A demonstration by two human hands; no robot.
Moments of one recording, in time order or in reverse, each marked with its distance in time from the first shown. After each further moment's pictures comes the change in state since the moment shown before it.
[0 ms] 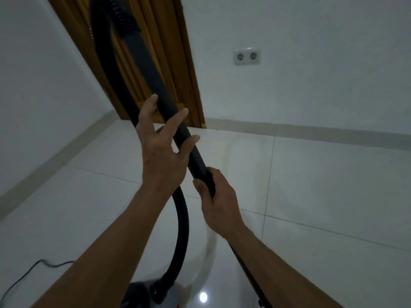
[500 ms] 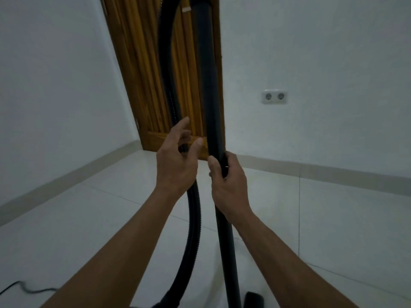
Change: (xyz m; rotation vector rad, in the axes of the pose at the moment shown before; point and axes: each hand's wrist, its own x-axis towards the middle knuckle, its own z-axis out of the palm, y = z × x) left_hand -0.081 -0.107 -0.001 -0.278 0.149 -0.161; right_hand 0.019 0.036 0.097 0.144 0.089 -0.198
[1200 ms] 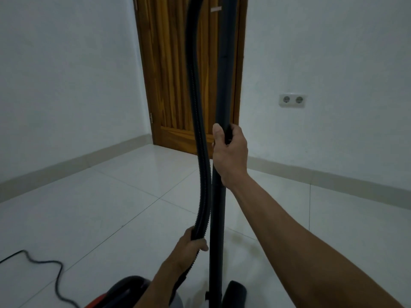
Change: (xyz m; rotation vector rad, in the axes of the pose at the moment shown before) left_hand -0.220 -0.160 0.006 -0.310 -0.588 -1.043; right_hand 0.010 0.013 0.063 0.038 0.094 -0.012
